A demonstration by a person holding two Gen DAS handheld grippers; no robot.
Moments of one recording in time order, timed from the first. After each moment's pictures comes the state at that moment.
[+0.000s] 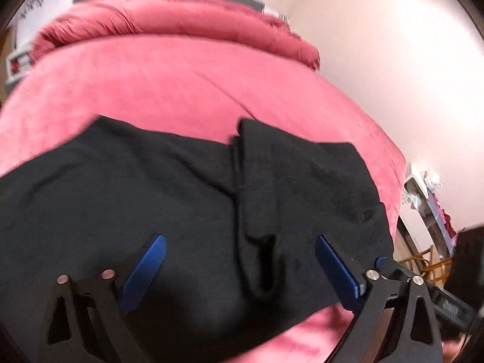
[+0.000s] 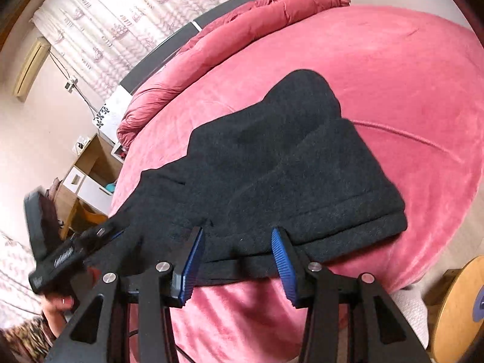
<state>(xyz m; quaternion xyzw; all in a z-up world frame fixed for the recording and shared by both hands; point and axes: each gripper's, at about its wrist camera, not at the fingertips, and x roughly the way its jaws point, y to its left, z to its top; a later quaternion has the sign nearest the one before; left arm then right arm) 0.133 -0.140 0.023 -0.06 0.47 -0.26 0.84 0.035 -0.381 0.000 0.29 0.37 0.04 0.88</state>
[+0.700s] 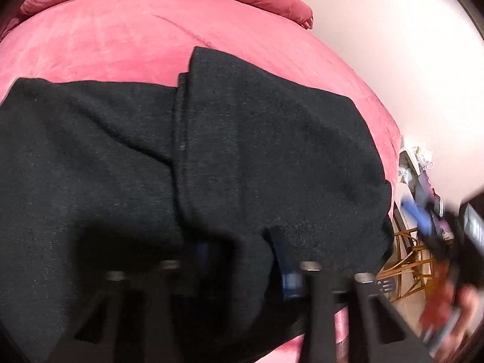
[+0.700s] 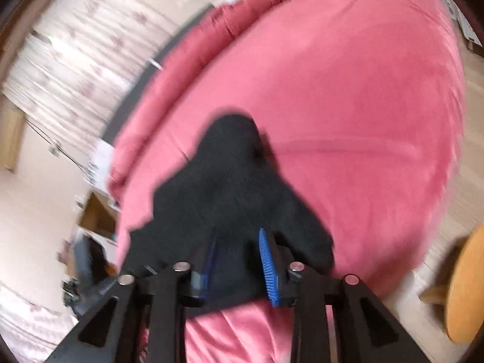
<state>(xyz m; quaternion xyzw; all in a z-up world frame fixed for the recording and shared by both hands) 0.141 -0.204 -0.008 -0.05 0.54 -0.30 0.78 0.037 -0.489 -0.004 0.40 0.32 -0.01 0.86</state>
